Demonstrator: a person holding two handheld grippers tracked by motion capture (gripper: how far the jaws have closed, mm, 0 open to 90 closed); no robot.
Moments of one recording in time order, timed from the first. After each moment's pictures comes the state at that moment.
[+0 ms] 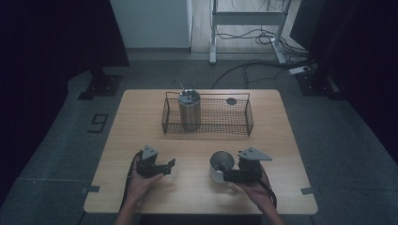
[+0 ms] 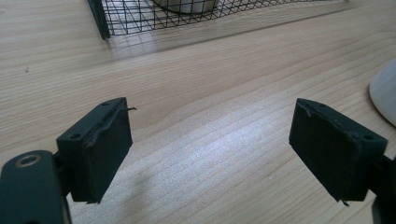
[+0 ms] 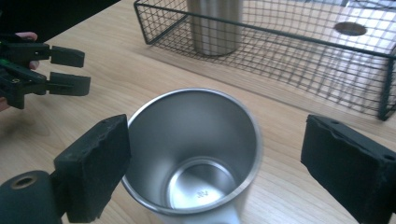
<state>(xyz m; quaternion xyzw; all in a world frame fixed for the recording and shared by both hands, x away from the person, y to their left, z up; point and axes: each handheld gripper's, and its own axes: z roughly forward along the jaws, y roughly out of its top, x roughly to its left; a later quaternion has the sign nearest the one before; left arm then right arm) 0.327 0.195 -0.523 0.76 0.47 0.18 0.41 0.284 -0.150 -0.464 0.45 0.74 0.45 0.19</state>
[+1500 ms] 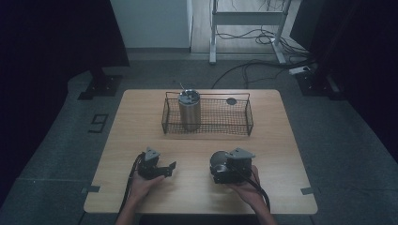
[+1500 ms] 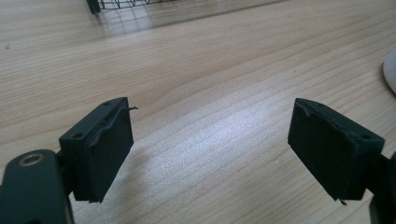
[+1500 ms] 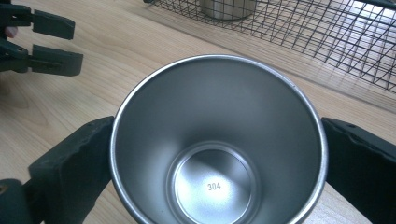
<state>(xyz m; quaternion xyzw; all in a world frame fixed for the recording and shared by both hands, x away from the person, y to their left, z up) 0.327 0.191 -0.534 0.78 0.47 0.17 0.38 0.296 -0.126 -0.484 0.45 0.78 0.40 0.18</state>
